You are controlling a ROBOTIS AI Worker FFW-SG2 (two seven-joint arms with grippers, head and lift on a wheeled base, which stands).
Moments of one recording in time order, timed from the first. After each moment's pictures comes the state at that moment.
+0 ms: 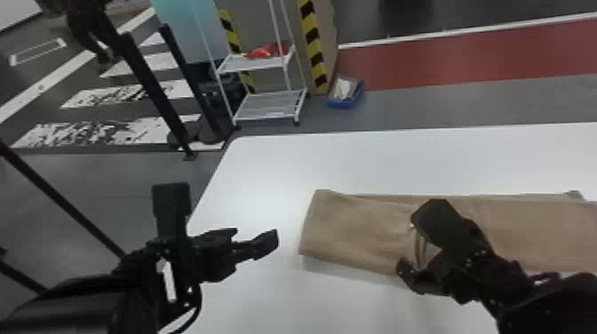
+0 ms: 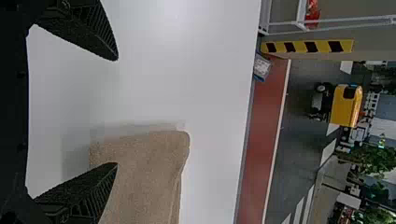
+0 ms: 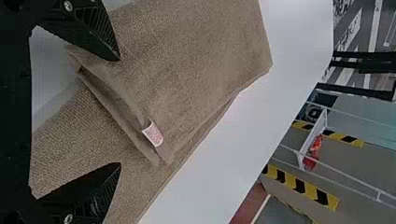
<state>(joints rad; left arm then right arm) 0.31 0.08 0.40 -2.43 0.11 1.24 -0.44 0.06 0.00 0.50 -1.87 0.58 0.83 0.48</state>
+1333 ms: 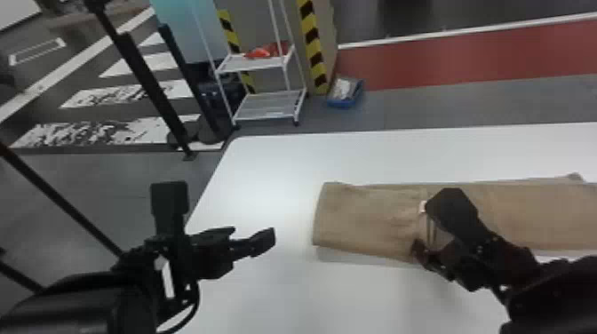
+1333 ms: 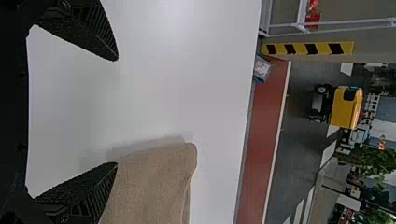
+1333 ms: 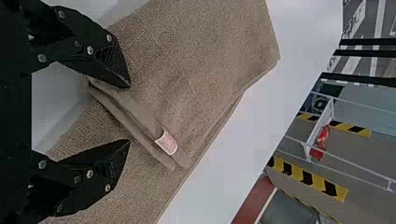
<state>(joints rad) 0.30 0.09 0.41 -2.40 0.12 1.24 -0.44 0.00 0.00 0.44 -1.80 0.54 0.81 0.48</state>
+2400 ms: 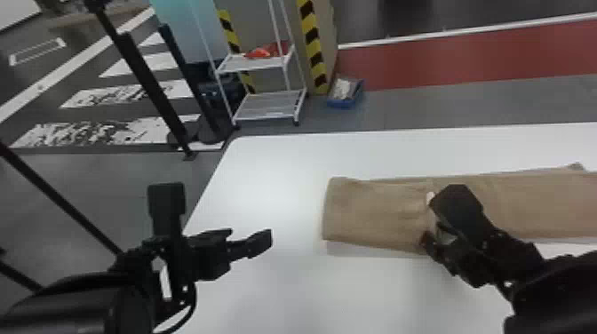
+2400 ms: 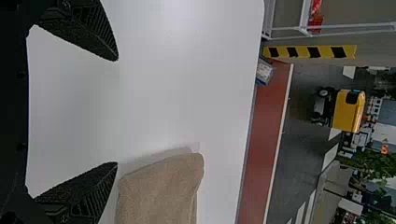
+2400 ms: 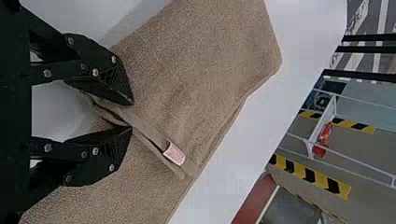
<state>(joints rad) 0.30 0.10 0.42 -2.39 0.12 1.24 -0.44 -0.01 0.00 0.42 -1.77 0.54 0.80 0.49</state>
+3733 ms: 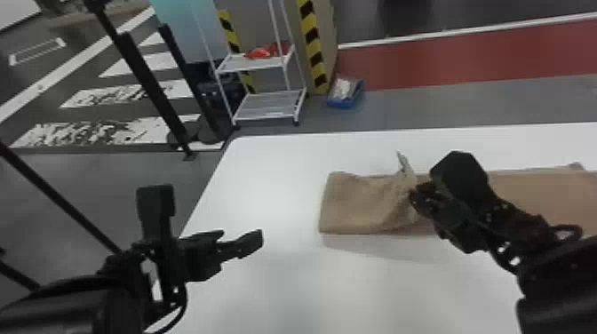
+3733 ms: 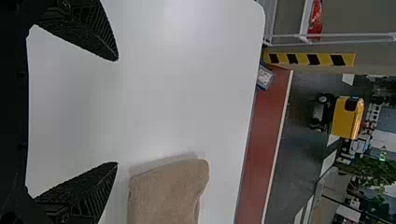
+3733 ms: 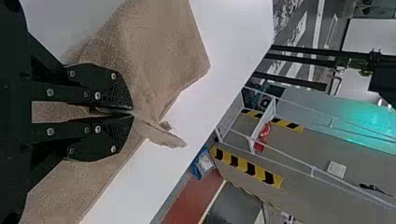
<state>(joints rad) 0.30 0.10 0.47 -2.38 0.15 1.24 -0.44 -0.03 0.00 0.40 -1.85 0.49 0.65 0.50</state>
